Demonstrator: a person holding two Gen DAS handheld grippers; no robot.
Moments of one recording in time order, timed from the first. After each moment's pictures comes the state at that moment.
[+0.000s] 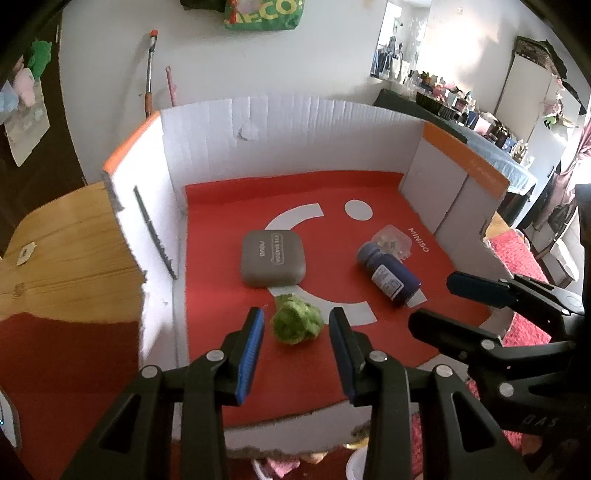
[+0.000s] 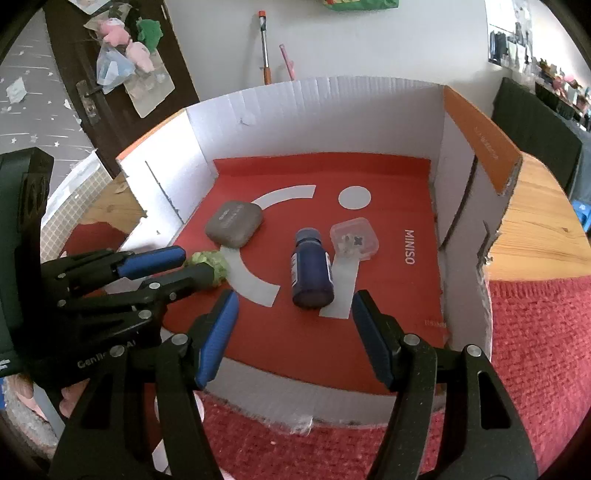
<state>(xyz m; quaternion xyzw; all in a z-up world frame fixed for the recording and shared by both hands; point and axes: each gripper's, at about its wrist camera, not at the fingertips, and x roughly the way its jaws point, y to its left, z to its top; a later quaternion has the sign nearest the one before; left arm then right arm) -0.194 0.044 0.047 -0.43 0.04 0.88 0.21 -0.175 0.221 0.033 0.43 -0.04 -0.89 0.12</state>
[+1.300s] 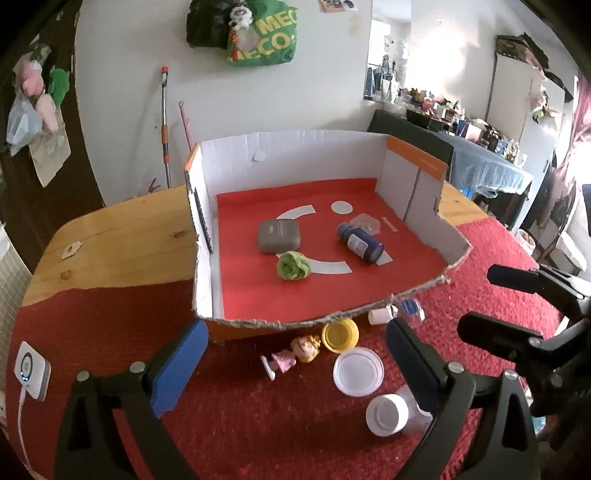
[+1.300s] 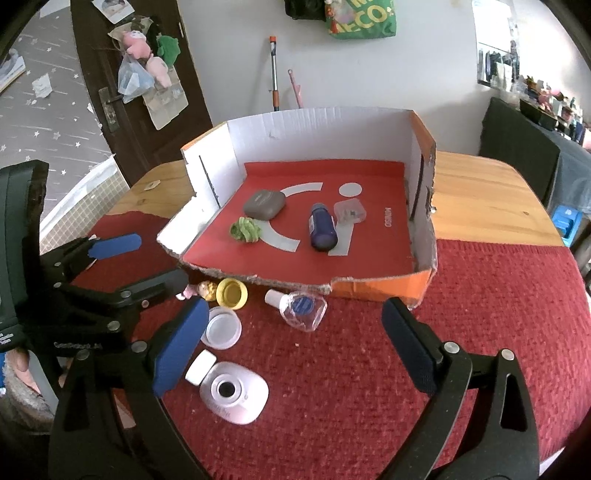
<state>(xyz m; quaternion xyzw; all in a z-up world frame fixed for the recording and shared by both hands) -0.100 0.016 0.077 -0.37 0.07 0.90 0.20 -0.080 0.225 0.058 0.39 -0.04 -0.91 0.12</state>
